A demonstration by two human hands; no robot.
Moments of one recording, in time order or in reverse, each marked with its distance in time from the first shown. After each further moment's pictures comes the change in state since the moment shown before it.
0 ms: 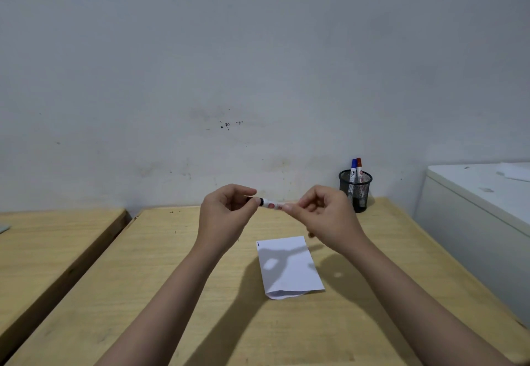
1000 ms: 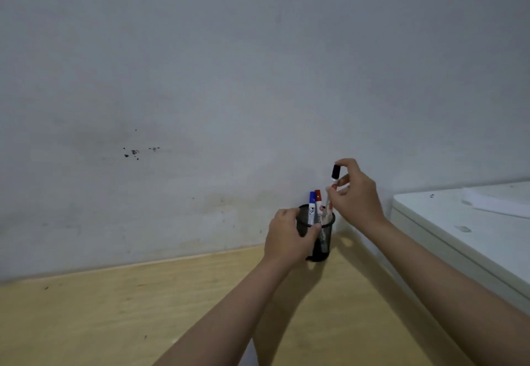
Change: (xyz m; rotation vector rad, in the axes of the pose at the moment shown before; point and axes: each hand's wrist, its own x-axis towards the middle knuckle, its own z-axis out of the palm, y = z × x) left_hand 0.122 -0.086 0.257 0.364 -0.361 0.145; right_hand 0.193 0.129 -0.148 -0.575 0.395 -0.199
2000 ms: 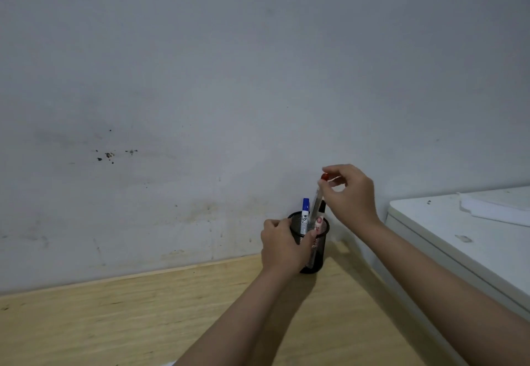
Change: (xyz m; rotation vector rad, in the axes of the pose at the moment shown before) left_hand 0.019 -0.004 0.024 0.011 0.032 -0.163; right_hand 0.017 0.002 0.012 0.112 0.157 -0.051
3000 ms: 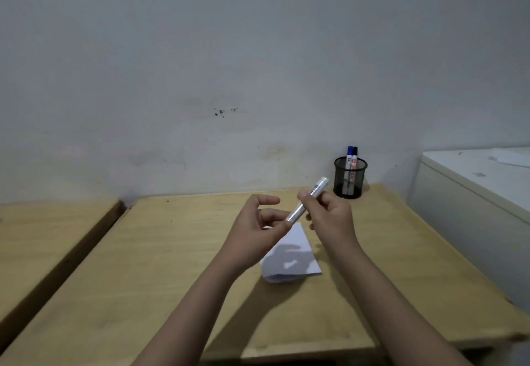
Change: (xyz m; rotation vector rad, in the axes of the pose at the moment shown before) left_hand -0.241 -0.014 -0.211 -0.526 -0.130 -0.076; right_hand -0.213 -0.213 -0.037 0.603 -0.258 0.592
